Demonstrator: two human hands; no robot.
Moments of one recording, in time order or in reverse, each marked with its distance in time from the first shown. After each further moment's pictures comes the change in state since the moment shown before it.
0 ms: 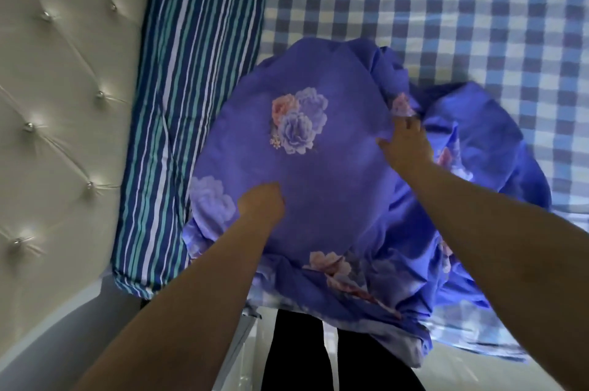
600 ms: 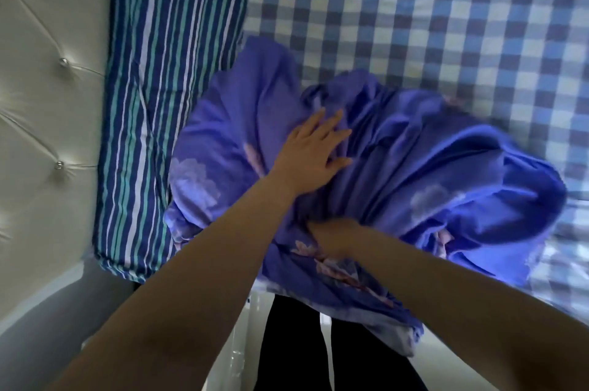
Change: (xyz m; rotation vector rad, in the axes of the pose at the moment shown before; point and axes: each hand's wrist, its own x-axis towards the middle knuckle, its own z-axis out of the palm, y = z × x) left_hand 0.035 0.087 -0.011 -0.069 0.356 0.632; right_hand -0.140 -0.046 0.078 -0.274 -1.040 -0.587
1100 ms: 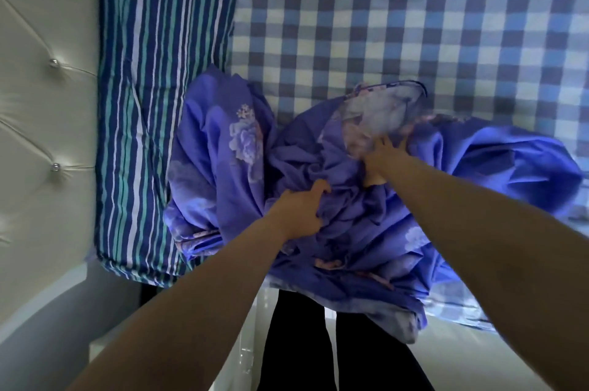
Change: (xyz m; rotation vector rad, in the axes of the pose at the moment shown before) left_hand -0.076 0.004 0.067 -0.220 -0.513 -0.153; right_hand 0.025 0.130 -0.053 -0.164 0.192 0.486
